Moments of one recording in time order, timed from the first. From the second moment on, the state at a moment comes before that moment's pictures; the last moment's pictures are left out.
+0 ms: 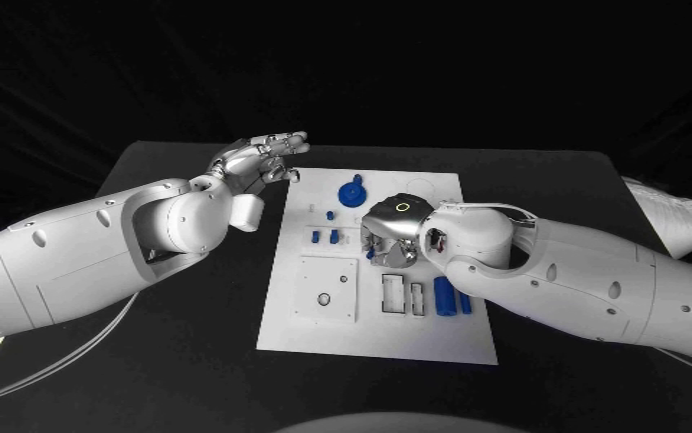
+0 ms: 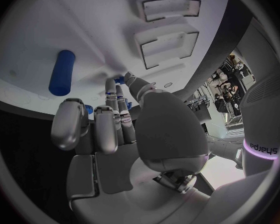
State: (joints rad) left arm 1.19 -0.88 -0.01 1.52 0.21 -0.22 0.32; left_hand 1.33 -0.14 0.49 -0.02 0.06 1.03 0.18 0.13 0.07 1.12 0.10 0.20 0.07 1.30 0.01 1.19 0.71 0.17 1.32 0.11 0.56 0.69; right arm 1.10 -0.67 0.00 1.58 -1.93 -0.02 -0.16; right_hand 1.29 -0.15 0.38 0.04 0.06 1.14 0.12 0.07 0.08 1.27 0.05 0.09 0.09 1.47 -0.03 1.38 1.26 0.08 1.41 0.07 1.29 1.08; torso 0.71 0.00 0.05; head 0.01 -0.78
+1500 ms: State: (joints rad) left arm 1.19 -0.88 -0.01 1.53 0.20 -0.22 0.31; left_hand 1.33 -0.14 0.49 -0.03 0.06 1.02 0.18 0.13 0.07 1.11 0.11 0.20 0.07 1.29 0.02 1.19 0.70 0.17 1.32 0.11 0.56 0.69; right arm 1.10 -0.65 0.01 1.55 -1.86 0.01 -0.16; right_hand 1.26 -0.14 0.36 0.11 0.16 1.14 0.13 0.07 0.07 1.26 0.06 0.08 0.08 1.47 -0.02 1.38 1.25 0.08 1.41 0.08 1.29 1.08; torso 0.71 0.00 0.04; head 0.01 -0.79
